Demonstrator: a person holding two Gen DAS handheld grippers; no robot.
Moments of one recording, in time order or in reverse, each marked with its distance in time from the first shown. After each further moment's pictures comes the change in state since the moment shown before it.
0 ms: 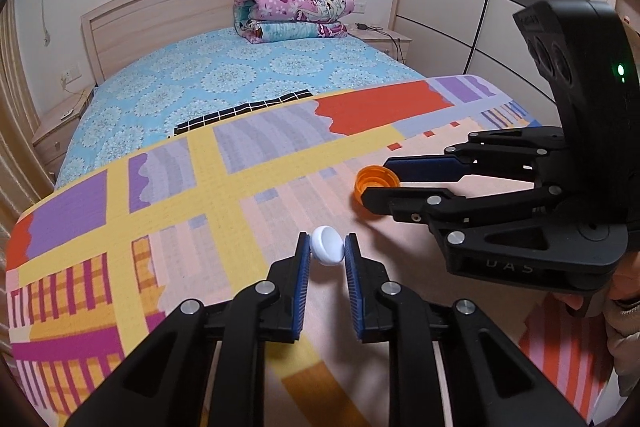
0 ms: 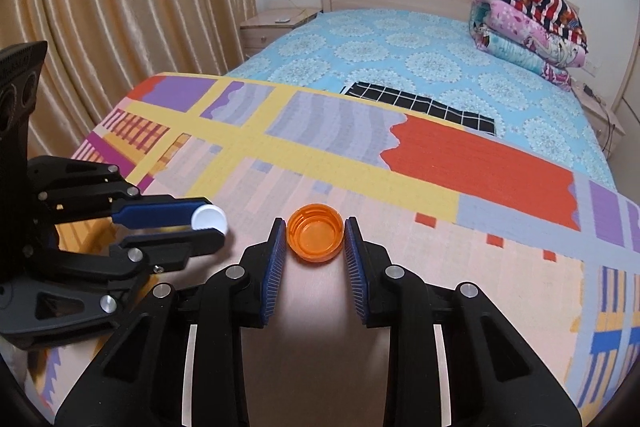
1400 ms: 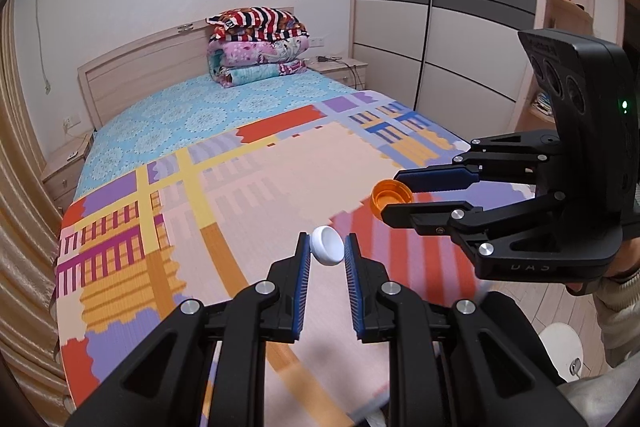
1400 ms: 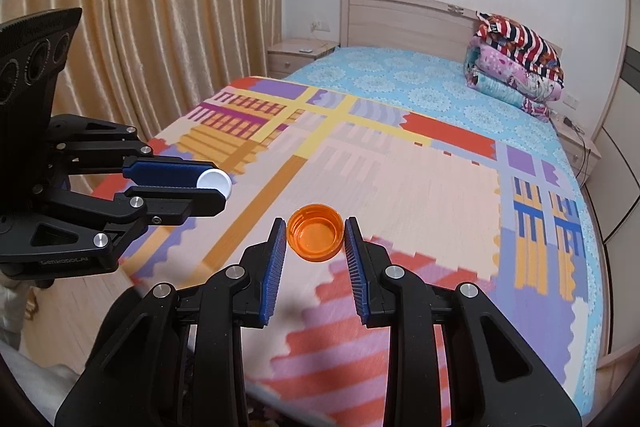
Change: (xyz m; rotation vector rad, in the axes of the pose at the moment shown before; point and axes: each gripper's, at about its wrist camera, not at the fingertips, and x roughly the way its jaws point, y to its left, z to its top) left arm -0.201 -0.143 -0.095 0.119 -0.122 -0.029; right arm -0.203 0.095 -0.123 -0.079 -0.124 -0.019
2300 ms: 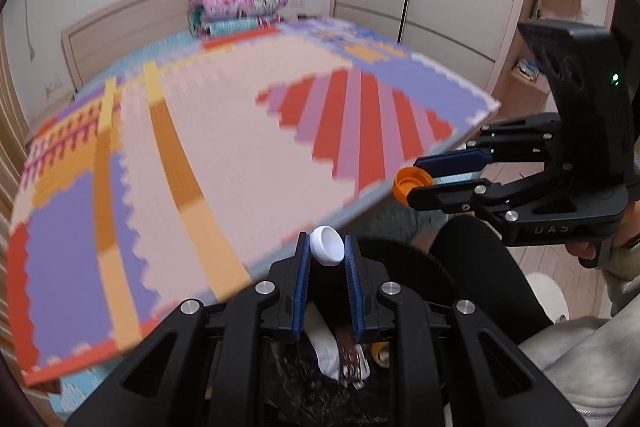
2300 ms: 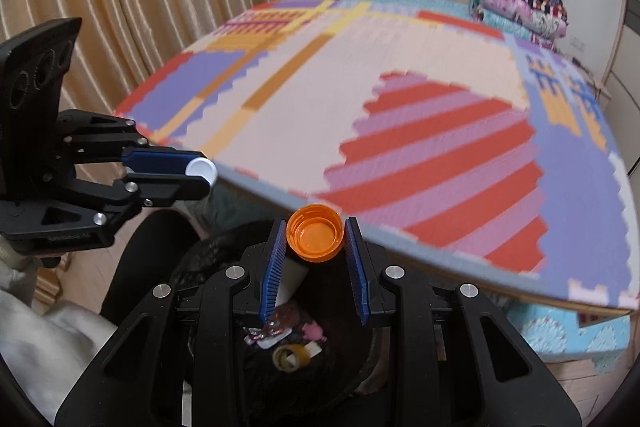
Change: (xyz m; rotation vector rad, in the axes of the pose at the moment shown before) left arm 0.009 -0.059 -0.128 -0.024 0.148 -0.080; right arm -0.011 0.029 -0.136 0.077 0.167 0.071
